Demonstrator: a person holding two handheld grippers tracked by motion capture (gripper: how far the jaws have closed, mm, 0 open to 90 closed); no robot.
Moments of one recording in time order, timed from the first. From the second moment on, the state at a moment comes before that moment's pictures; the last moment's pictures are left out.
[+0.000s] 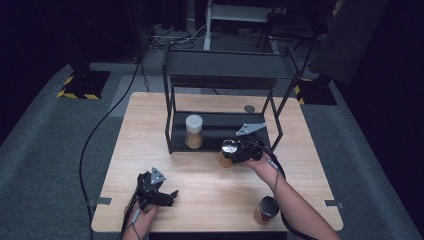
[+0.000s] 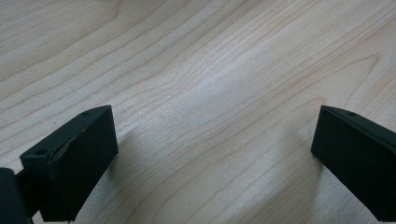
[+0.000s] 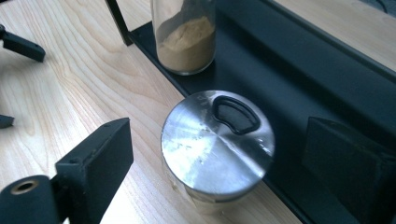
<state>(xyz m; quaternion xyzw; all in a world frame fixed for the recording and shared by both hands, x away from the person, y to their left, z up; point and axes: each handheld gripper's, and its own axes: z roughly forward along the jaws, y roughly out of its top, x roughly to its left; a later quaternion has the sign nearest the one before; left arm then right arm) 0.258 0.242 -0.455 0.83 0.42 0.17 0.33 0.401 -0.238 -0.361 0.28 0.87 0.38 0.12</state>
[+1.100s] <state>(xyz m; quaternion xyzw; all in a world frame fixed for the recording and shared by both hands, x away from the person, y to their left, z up) 0.258 0.243 -0.455 0.83 0.42 0.17 0.33 0.429 -0.207 -0.355 0.26 0.91 0.31 0.10</state>
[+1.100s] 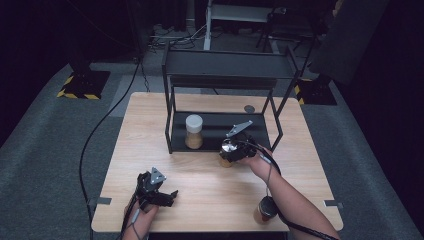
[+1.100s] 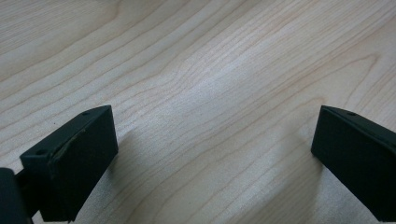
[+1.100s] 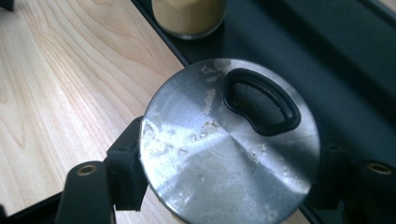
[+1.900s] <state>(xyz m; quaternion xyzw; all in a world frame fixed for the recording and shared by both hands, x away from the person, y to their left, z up) 0.258 0.243 -0.455 0.83 0.42 0.17 0.33 0.455 -0.182 -0.316 0.26 0.90 0.33 0.12</state>
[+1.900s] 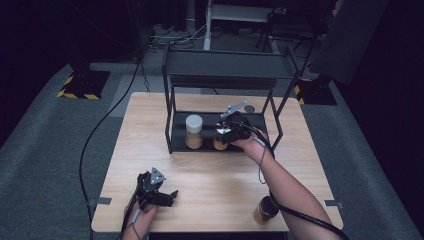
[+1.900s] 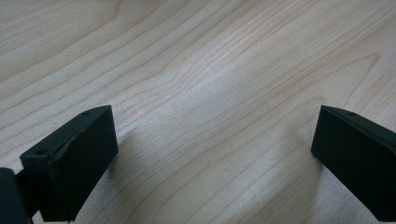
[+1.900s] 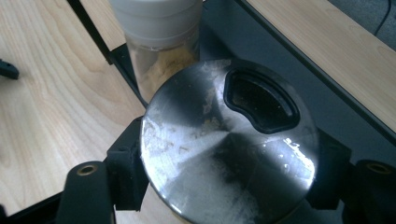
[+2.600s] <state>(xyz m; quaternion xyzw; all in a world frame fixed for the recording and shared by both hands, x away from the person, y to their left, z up) 0.258 0.243 -0.455 0.83 0.42 0.17 0.33 0.484 -0.160 -0.347 0.29 0.90 0.30 0.11</state>
